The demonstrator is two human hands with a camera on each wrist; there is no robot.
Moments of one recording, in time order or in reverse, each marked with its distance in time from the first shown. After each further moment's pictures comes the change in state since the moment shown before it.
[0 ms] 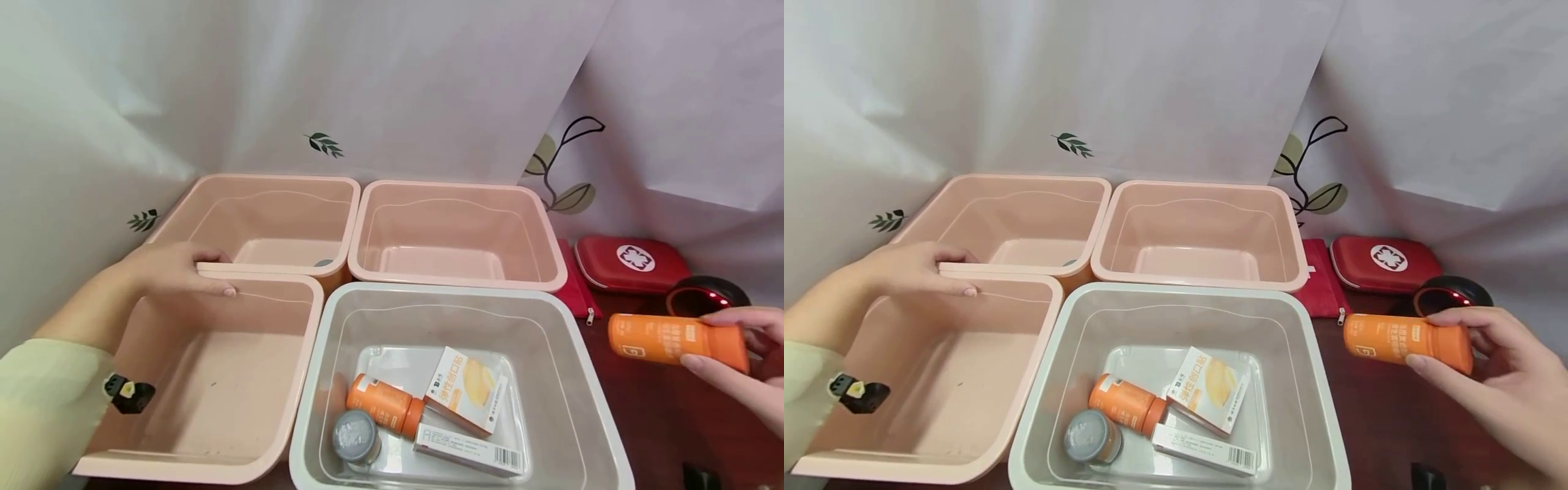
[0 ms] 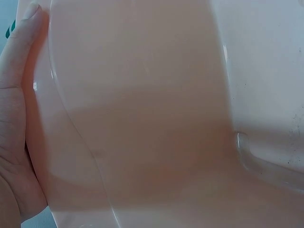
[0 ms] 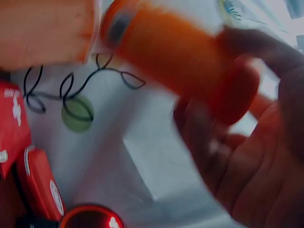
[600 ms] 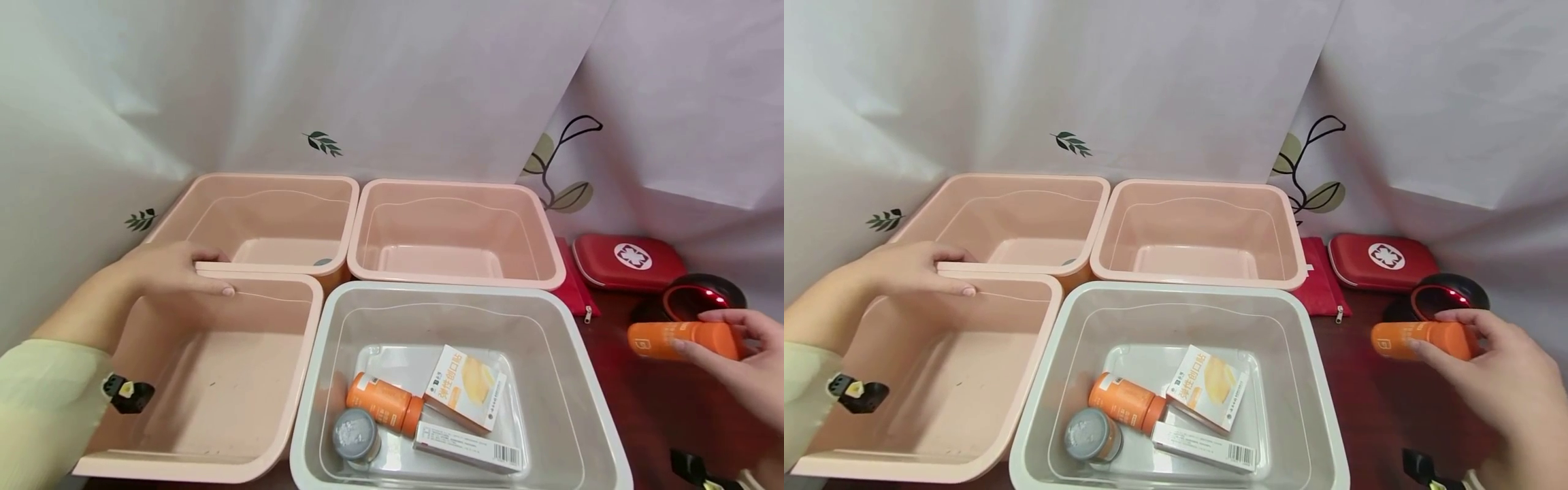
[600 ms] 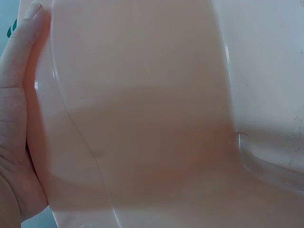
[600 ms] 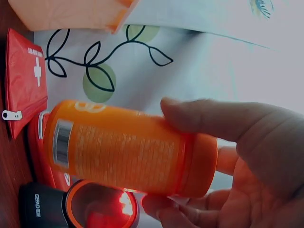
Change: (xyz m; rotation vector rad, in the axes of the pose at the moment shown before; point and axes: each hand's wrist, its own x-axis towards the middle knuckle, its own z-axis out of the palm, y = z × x) left_hand 0.001 0.000 -0.001 0.022 -0.007 -0.019; right_hand 0.001 0.020 -0.008 -0.378 0.079 0.245
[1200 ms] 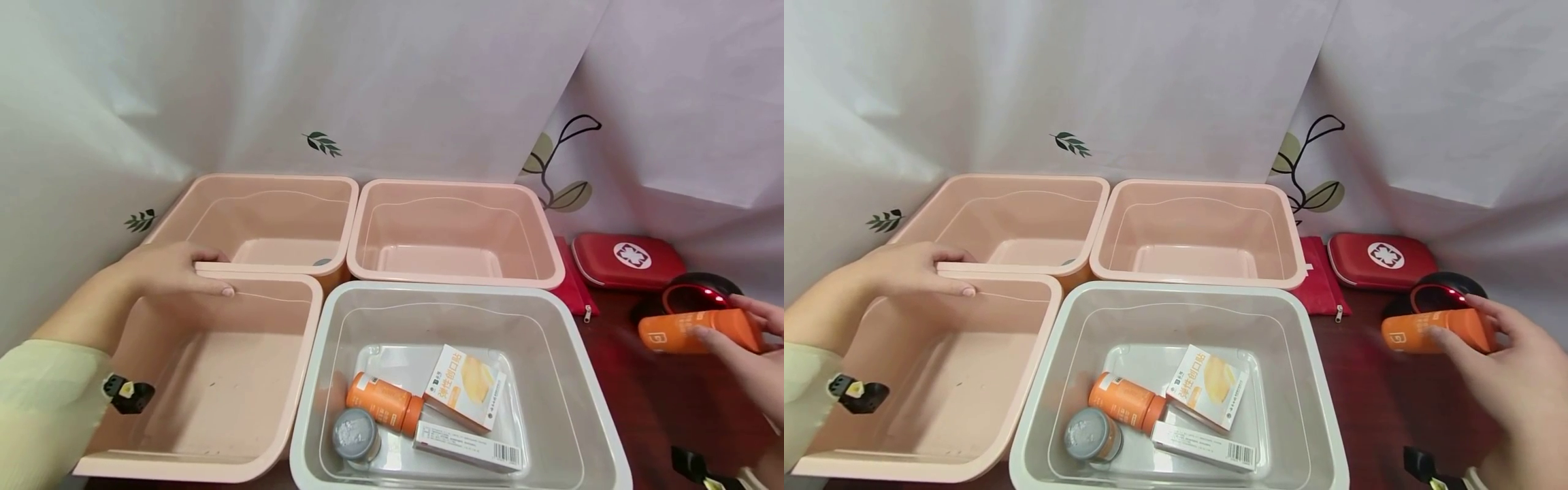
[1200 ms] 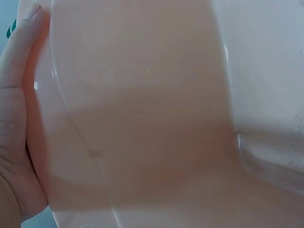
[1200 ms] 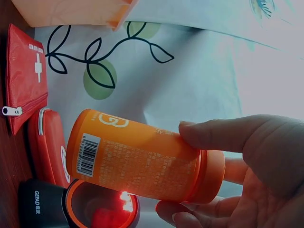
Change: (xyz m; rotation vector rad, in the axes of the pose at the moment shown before) left_hand 0.000 -0.002 0.001 -0.010 0.003 0.007; right_hand 0.002 -0.002 0.001 -0.075 0.179 0.239
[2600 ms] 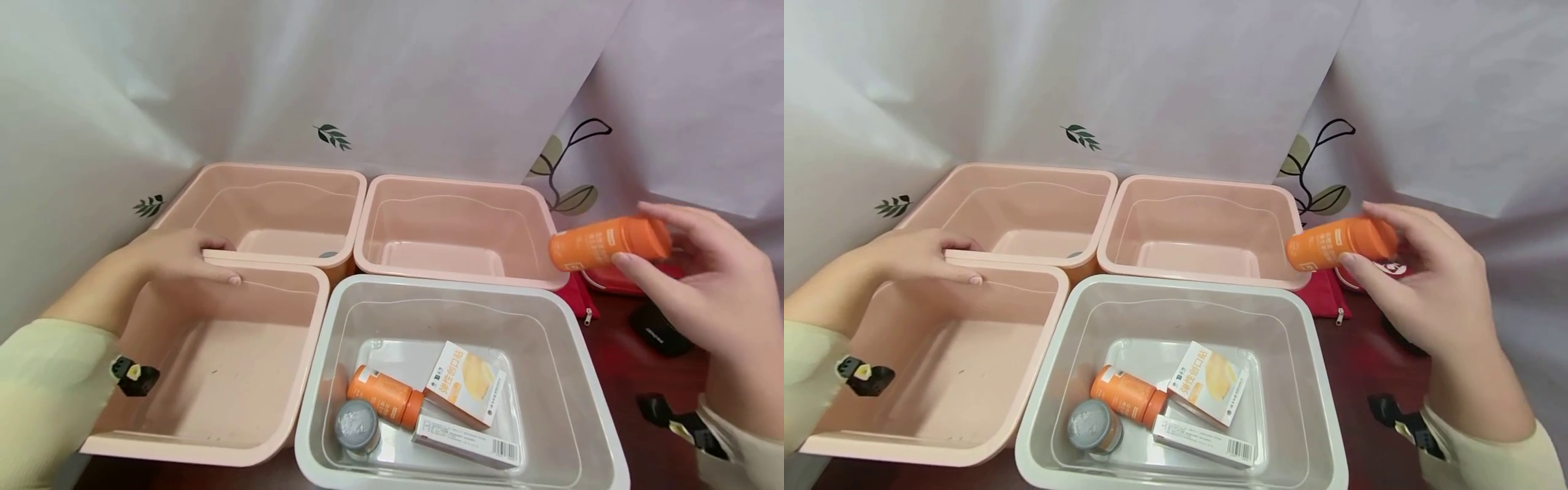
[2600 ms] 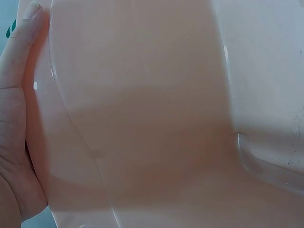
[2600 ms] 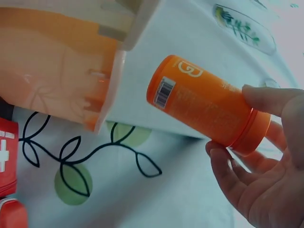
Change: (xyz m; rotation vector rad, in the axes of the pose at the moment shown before) left_hand 0.001 0.001 -0.001 -0.012 -0.013 -0.009; right_hand 0.014 -0.145 0.042 0.271 -0.169 -0.756
